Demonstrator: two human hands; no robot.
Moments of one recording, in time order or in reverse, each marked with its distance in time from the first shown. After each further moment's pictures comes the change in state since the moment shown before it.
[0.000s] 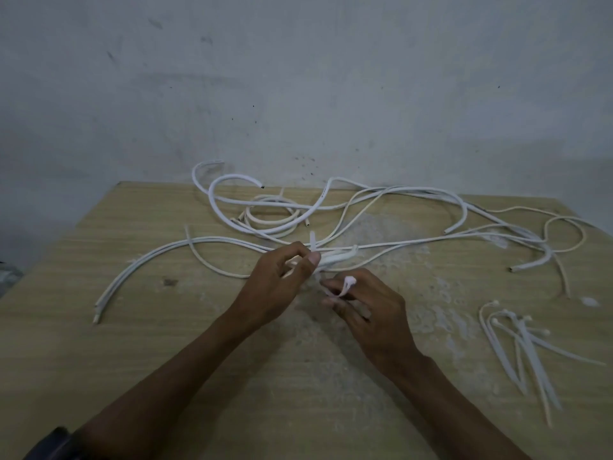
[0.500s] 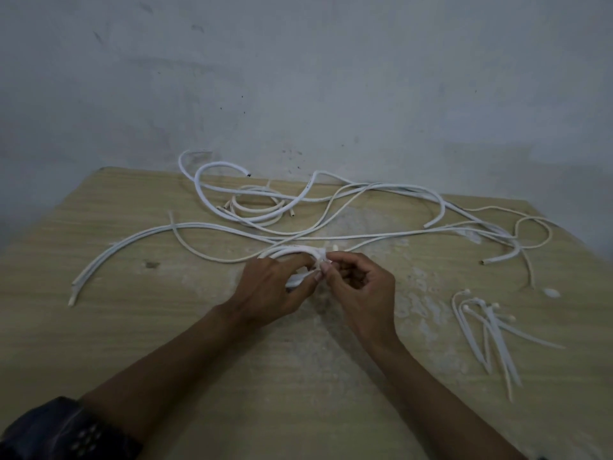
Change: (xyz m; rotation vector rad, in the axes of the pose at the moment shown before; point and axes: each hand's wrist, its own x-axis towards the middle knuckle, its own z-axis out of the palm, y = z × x) left_hand -0.015 -0.025 0.028 0.635 0.157 0.493; right_hand -0.004 -0.005 0.001 0.329 0.221 0.504
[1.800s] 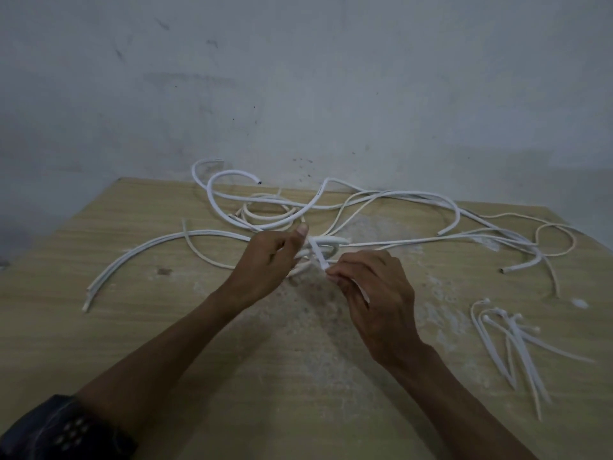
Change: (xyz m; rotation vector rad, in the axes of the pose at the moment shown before) left_hand 0.034 -0.004 -0.031 -0.467 -0.088 -0.430; right_hand 0.003 -0.012 -0.011 -0.662 -0.031 -0.765
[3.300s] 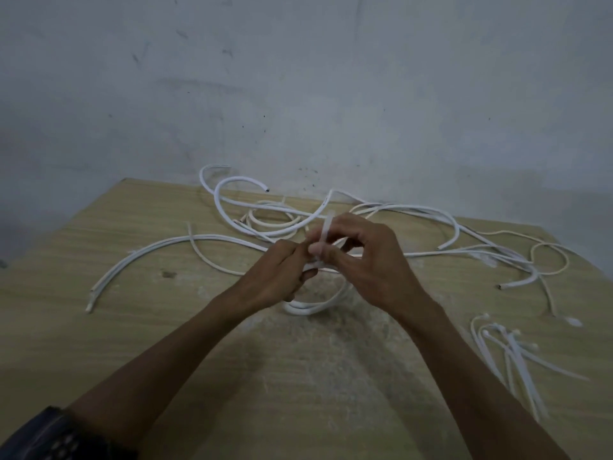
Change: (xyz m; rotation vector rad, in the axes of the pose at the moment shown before) left_hand -0.002 0.030 -0.014 -0.295 -0.262 -0.286; right_hand 0.082 -0.006 0.001 0.525 -0.348 0.302
